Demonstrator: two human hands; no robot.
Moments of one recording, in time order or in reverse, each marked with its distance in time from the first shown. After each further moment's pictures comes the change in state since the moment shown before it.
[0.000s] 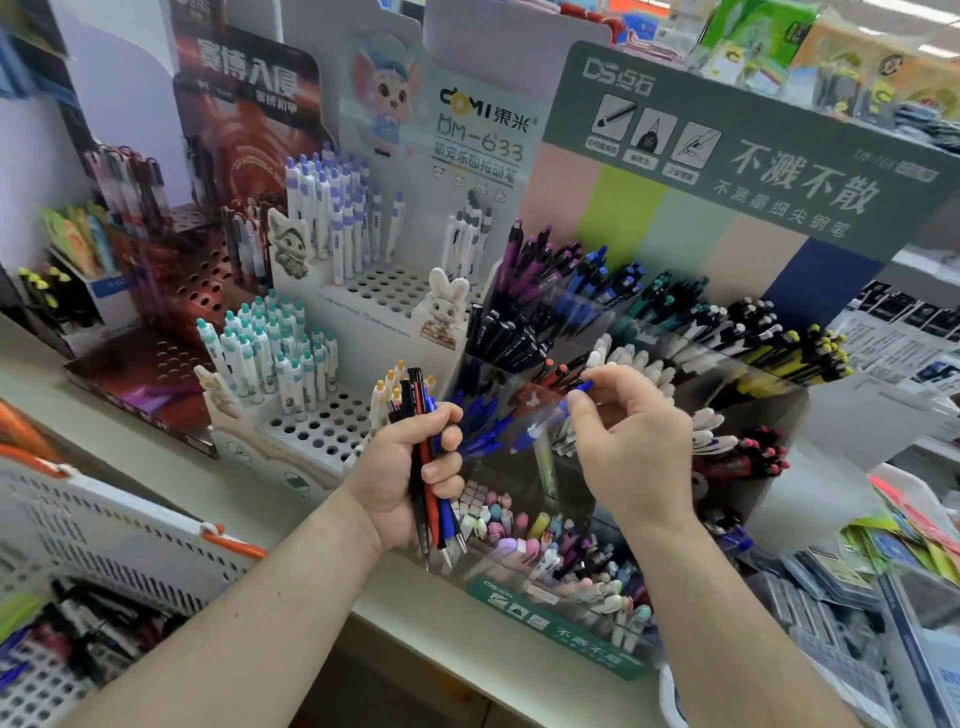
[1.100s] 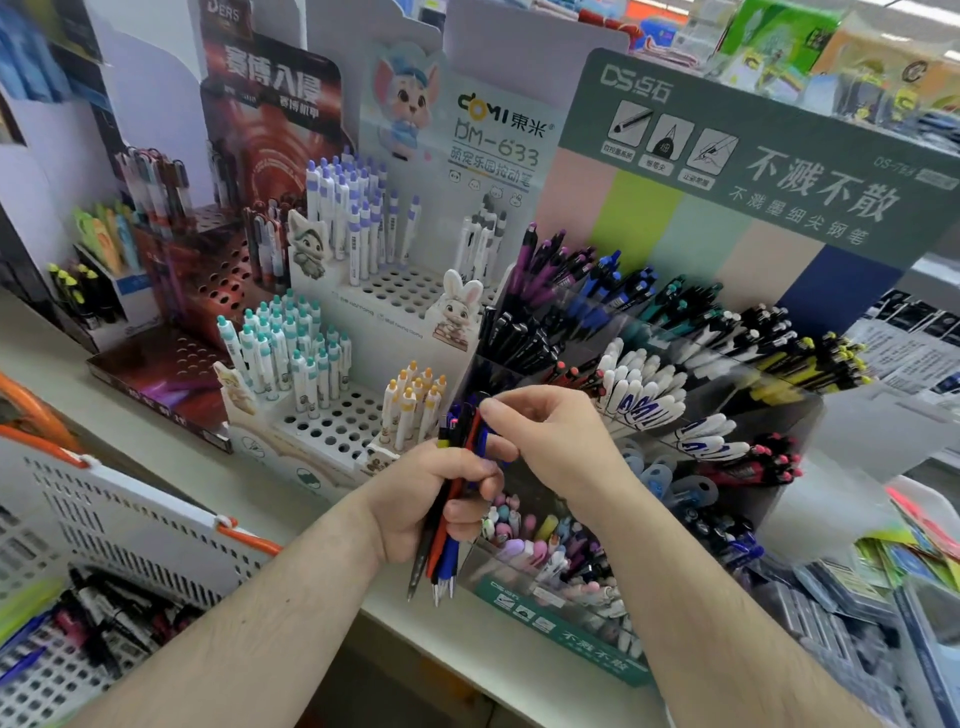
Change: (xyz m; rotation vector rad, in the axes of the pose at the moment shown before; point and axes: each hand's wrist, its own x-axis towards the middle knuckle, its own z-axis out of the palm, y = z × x) left_hand -0.015 -0.002 0.001 0.270 -0.243 -0.197; right_hand 0.007 -0.034 0.030 0.223 -0.573 0.349
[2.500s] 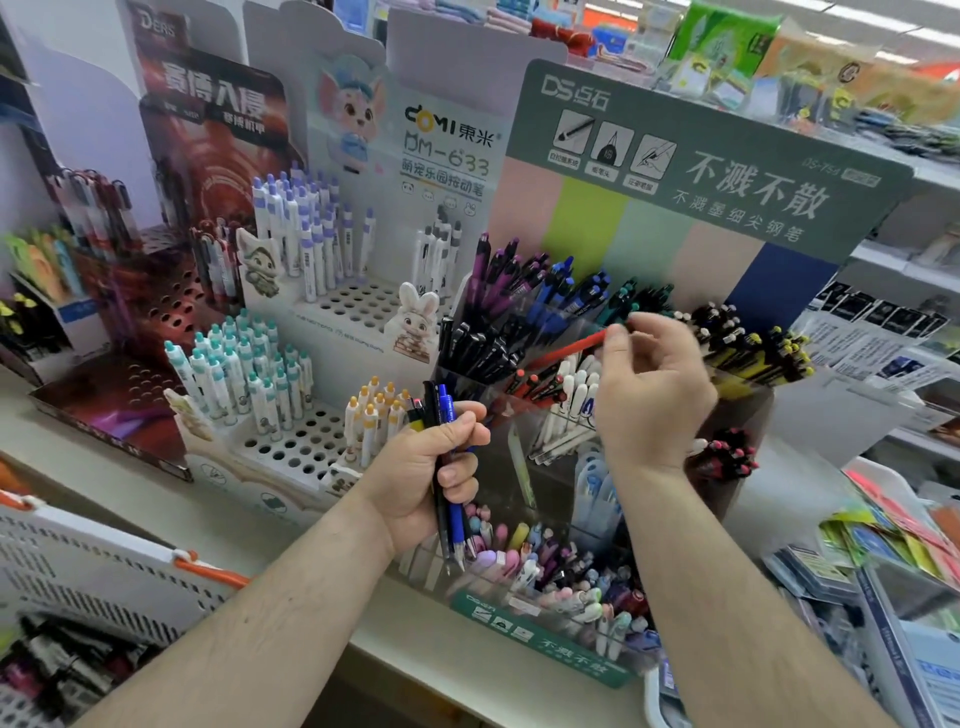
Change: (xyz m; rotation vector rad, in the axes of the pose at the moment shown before) left_hand 0.027 0.008 0.034 -0.140 0.226 0.212; right_hand 0.025 0.020 -0.057 -0.036 1.013 -0.422
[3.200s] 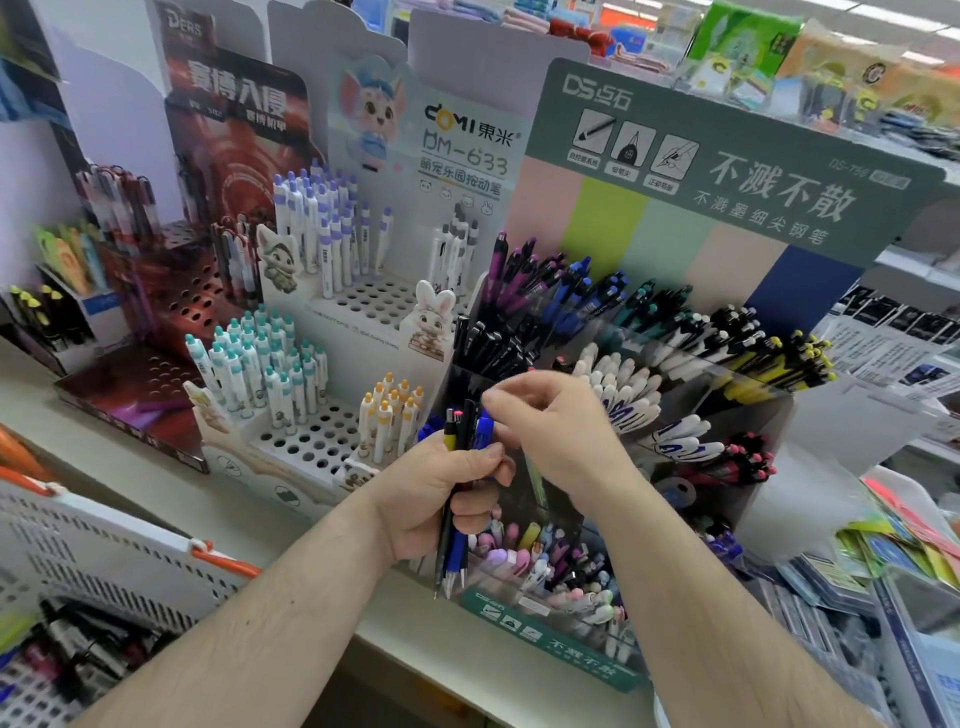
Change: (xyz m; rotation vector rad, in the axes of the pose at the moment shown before) left_hand -0.005 0.002 -0.019 0.179 -0.348 -0.126; right_hand -0.031 -0.046 0.005 -0.024 -0.942 0.370
